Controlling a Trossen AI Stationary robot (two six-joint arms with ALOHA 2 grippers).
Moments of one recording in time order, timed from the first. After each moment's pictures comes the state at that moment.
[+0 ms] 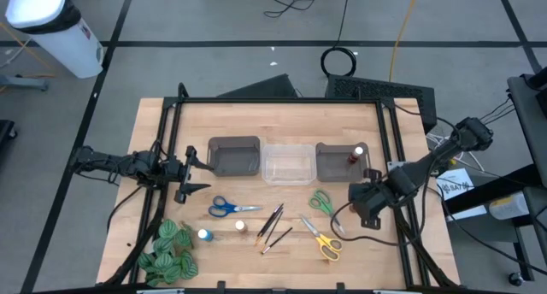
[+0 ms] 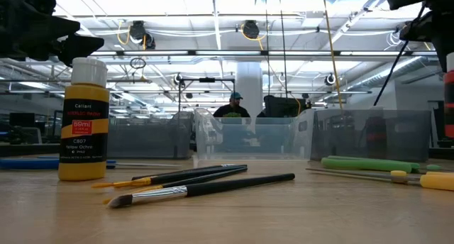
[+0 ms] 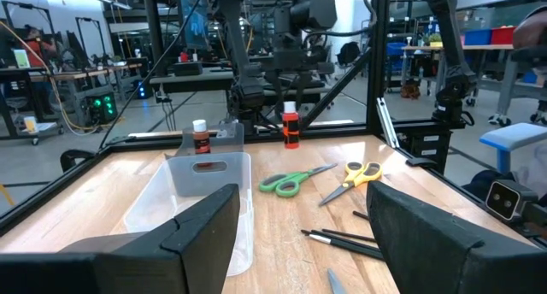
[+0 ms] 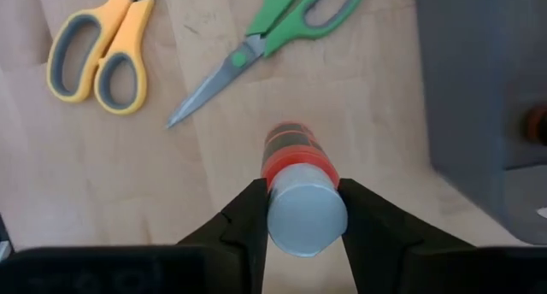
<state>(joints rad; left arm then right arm) -0.19 0.02 0.02 0.06 -0.06 0.04 0.55 1.20 0.98 -1.19 0.08 0.73</state>
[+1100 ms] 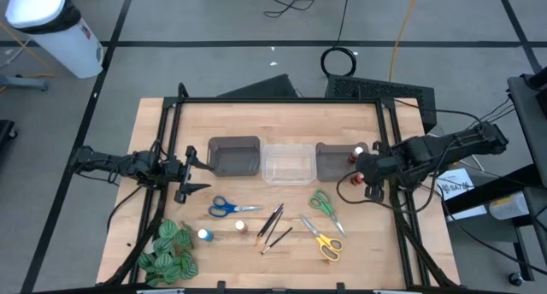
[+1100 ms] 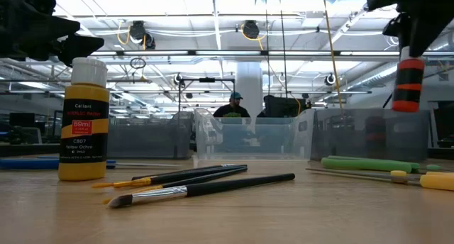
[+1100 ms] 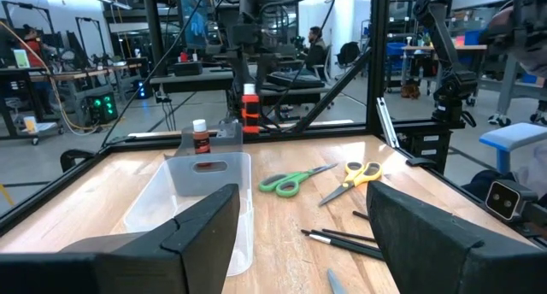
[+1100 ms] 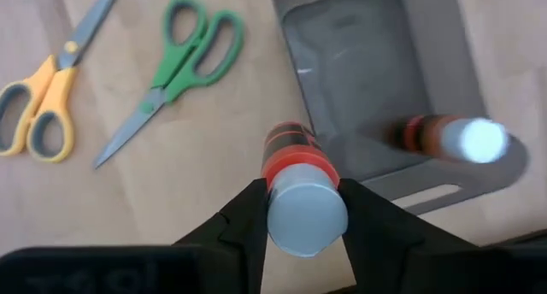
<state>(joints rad) -0.19 0.02 0.02 0.06 -0.06 0.04 0.26 0.97 1.00 -1.29 0.16 0.52</state>
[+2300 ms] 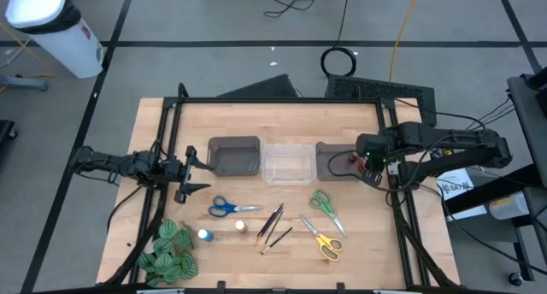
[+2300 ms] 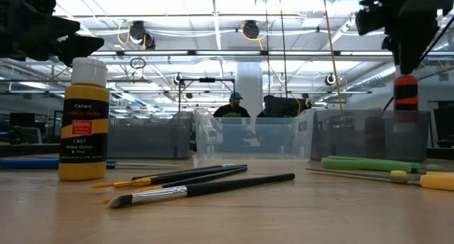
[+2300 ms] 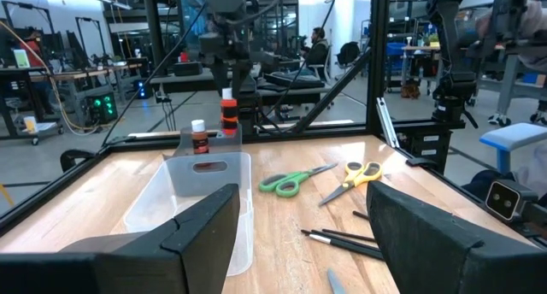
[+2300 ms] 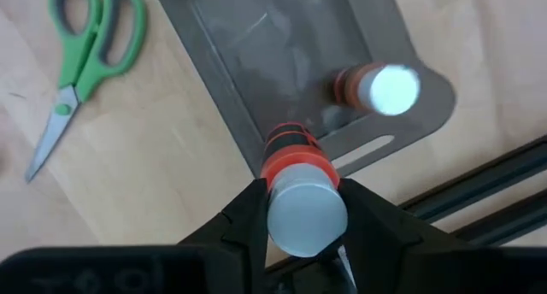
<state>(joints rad) -0.19 0.02 0.02 0.06 -0.06 0.04 -0.08 1.00 0.98 -1.39 0.08 0.38</state>
